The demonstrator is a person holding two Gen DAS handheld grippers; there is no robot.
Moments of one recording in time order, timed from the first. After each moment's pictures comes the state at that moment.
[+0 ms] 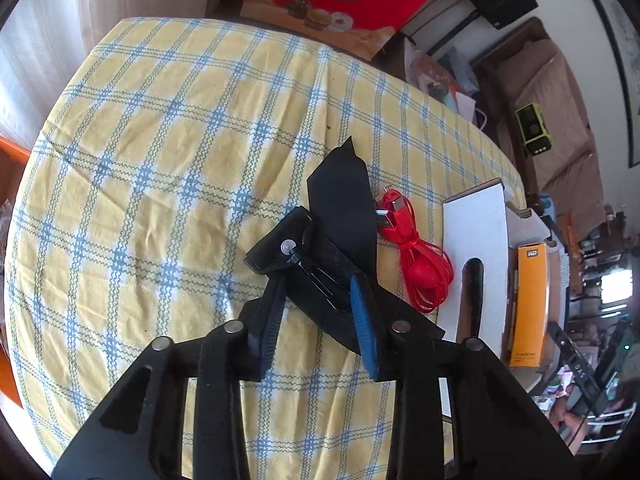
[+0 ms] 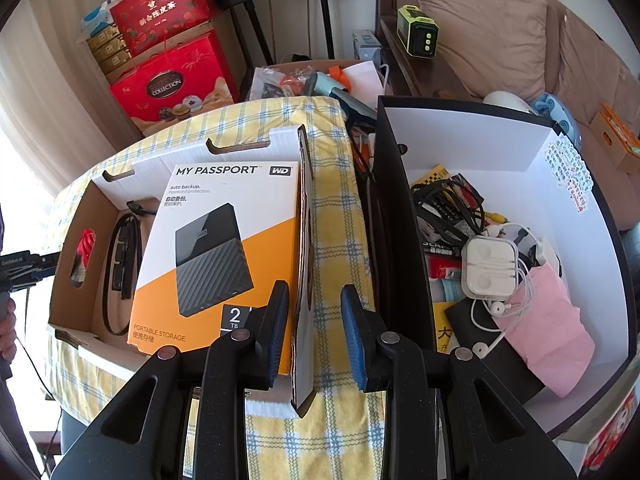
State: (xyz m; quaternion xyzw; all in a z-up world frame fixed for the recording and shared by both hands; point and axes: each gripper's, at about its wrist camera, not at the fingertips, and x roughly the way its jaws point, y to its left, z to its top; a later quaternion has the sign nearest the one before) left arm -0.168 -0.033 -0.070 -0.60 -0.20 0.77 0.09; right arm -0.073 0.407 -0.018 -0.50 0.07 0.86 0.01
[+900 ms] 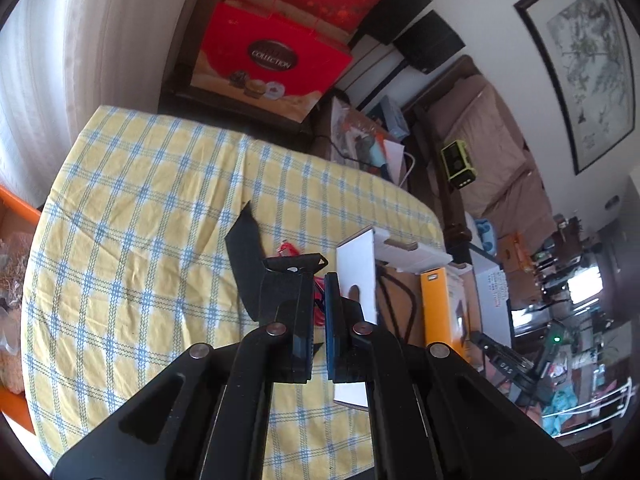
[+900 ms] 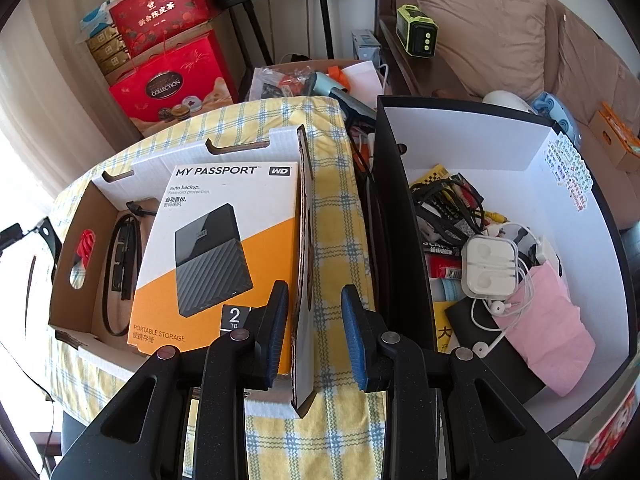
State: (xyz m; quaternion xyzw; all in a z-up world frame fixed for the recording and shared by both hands) left arm -0.139 -0.034 0.030 -0.49 -0.23 0.82 0.17; right arm -0.075 0.409 -0.017 -0.50 0.07 0.86 0.01
